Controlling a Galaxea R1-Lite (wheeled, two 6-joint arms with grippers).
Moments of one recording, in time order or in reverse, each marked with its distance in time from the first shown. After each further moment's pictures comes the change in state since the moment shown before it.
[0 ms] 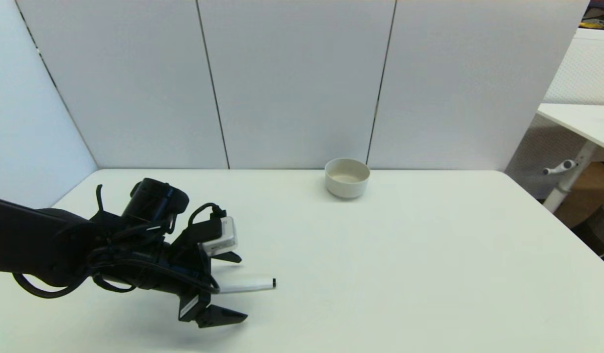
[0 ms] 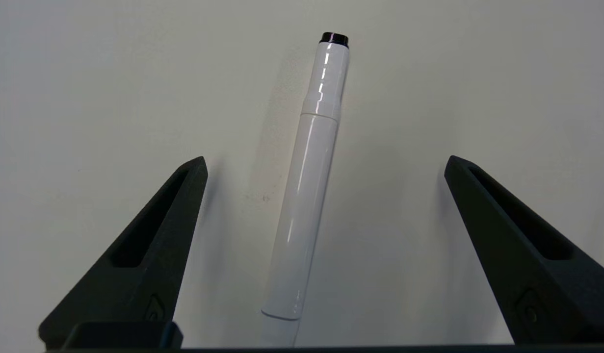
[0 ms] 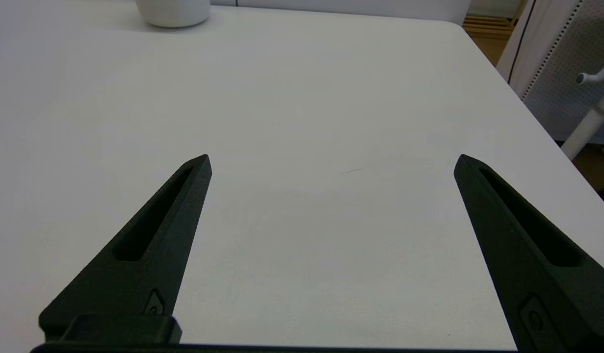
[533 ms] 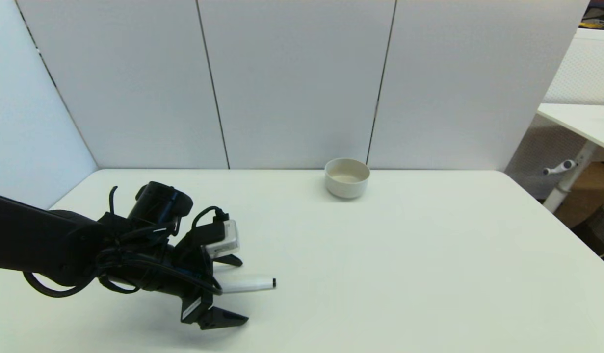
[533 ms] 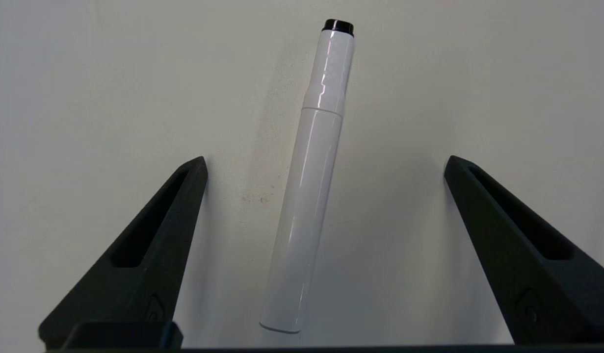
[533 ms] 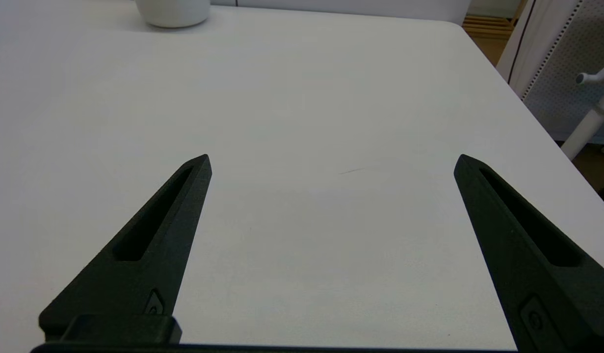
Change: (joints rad) left arm 0.000 0.029 0.000 -0.005 -0.001 0.000; right arm 0.000 0.000 0.000 0.000 0.000 0.000
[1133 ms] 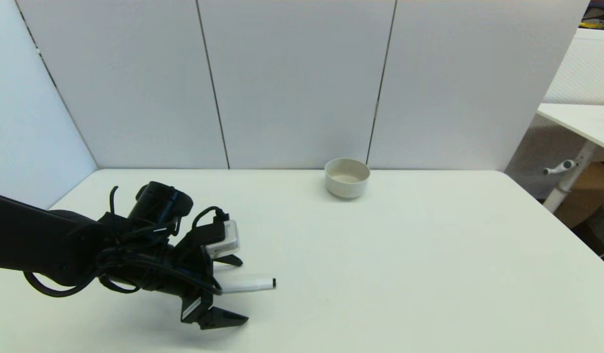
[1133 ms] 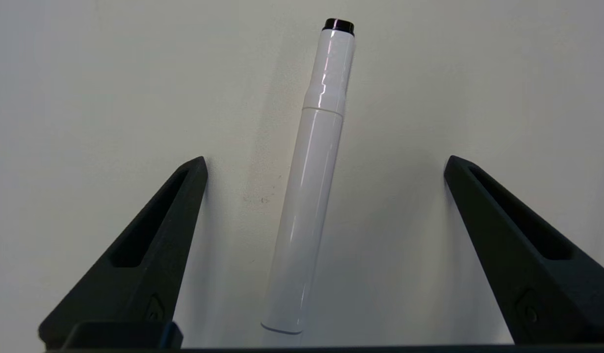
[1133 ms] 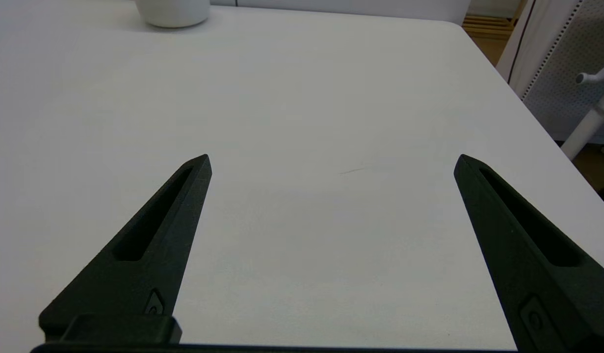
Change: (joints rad) left arm 0.000 0.001 -0.001 -0.001 0.001 0.008; right arm 0.000 0.000 0.000 0.000 0.000 0.001
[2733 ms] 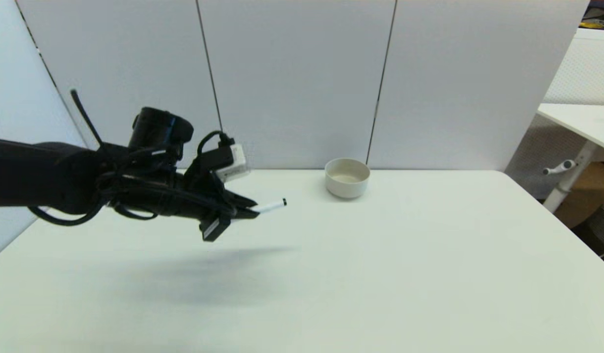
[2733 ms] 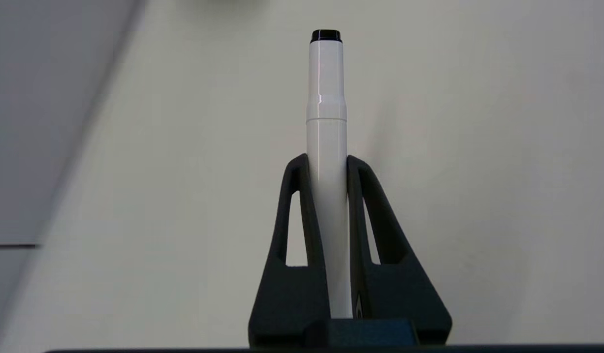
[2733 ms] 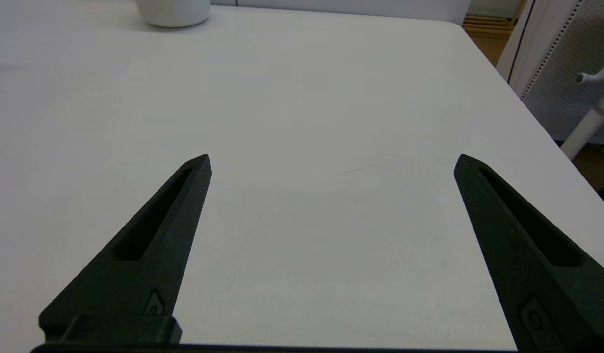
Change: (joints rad) left arm 0.000 0.017 -0.443 0.106 0.087 -0.005; right arm 0.000 0.000 0.000 0.000 0.000 0.000
